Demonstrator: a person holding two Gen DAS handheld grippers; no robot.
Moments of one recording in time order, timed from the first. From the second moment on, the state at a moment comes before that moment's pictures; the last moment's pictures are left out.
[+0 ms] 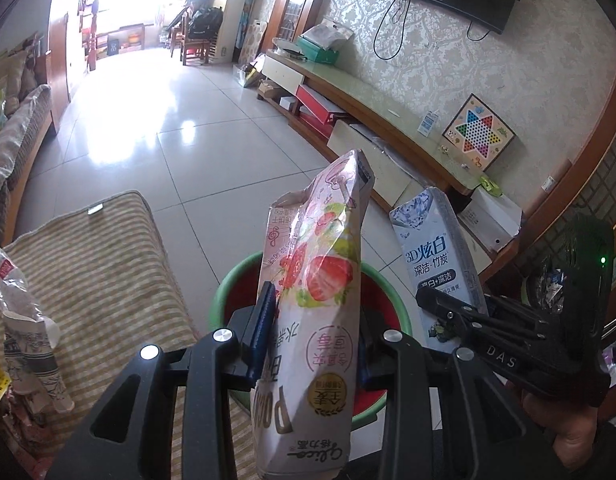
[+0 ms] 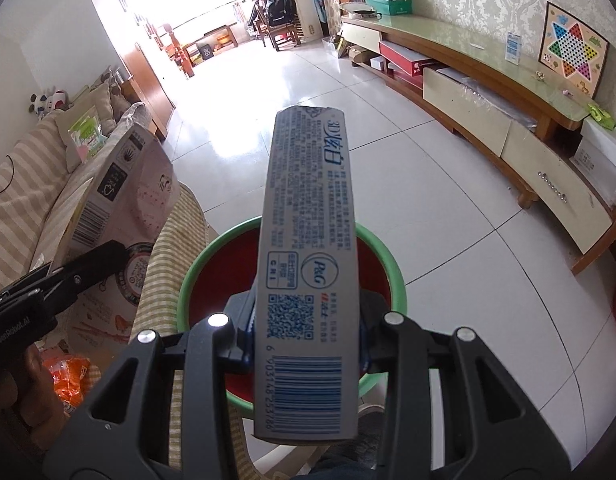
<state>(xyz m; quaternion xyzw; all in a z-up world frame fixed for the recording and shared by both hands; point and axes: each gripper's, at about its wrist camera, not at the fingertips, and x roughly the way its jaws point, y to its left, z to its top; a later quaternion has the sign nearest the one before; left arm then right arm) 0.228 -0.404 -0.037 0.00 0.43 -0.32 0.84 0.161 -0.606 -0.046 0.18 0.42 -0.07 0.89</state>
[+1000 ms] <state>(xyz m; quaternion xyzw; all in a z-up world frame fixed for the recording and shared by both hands) 0.234 -0.351 -0.008 -0.09 0.42 -0.29 0.85 0.166 -0.572 -0.048 0.14 0.43 -0.08 0.89</state>
